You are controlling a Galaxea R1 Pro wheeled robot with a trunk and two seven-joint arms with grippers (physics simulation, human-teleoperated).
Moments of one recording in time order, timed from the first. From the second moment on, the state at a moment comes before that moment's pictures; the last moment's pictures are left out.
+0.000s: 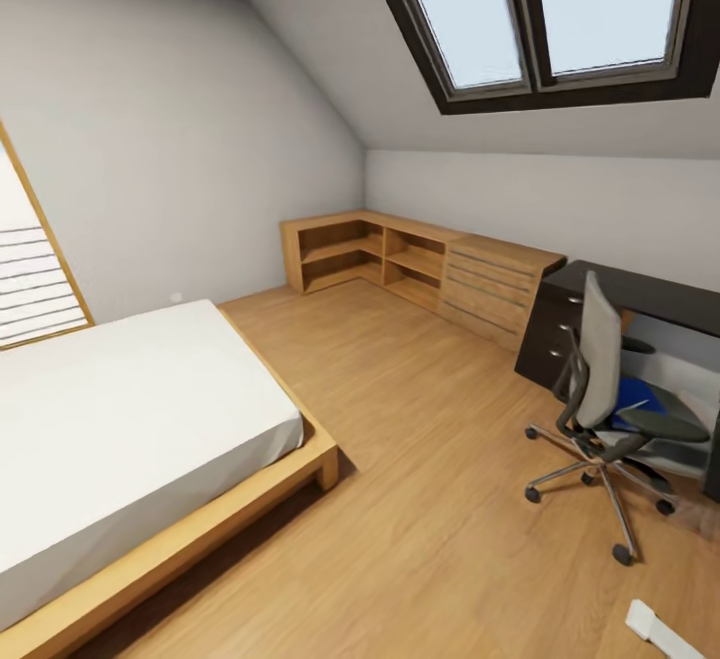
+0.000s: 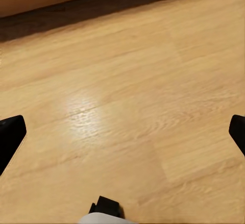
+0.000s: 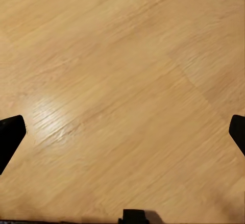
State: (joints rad) left arm 0.00 0.03 0.01 -0.35 0.35 -0.49 -0.01; right arm -0.18 0.00 0.01 -0.16 0.03 -0.45 0.00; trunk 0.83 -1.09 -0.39
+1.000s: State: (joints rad) left arm 0.00 0.03 0.01 -0.35 0.35 -0.48 -0.01; right arm -0.18 0.00 0.01 -0.16 0.04 -0.45 0.00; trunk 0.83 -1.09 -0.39
